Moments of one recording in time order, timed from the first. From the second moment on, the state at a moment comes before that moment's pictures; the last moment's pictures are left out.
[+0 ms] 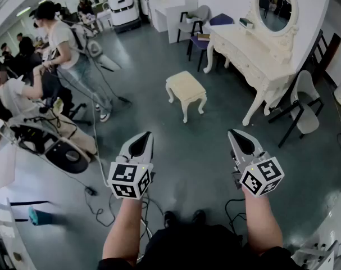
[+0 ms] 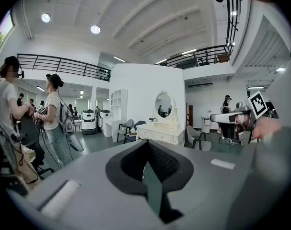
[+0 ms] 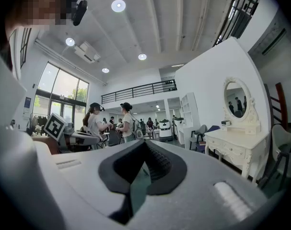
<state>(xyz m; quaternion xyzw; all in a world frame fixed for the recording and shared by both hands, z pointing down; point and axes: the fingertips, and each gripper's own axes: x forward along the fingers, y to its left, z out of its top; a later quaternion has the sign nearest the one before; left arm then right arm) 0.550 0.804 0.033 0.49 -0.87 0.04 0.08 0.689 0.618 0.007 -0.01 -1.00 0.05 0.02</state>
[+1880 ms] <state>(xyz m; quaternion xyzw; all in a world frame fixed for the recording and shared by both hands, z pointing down) 0.436 0.603 0.077 0.58 -0.80 0.06 0.13 0.594 0.481 0.066 0.04 -0.99 0.13 0.08</state>
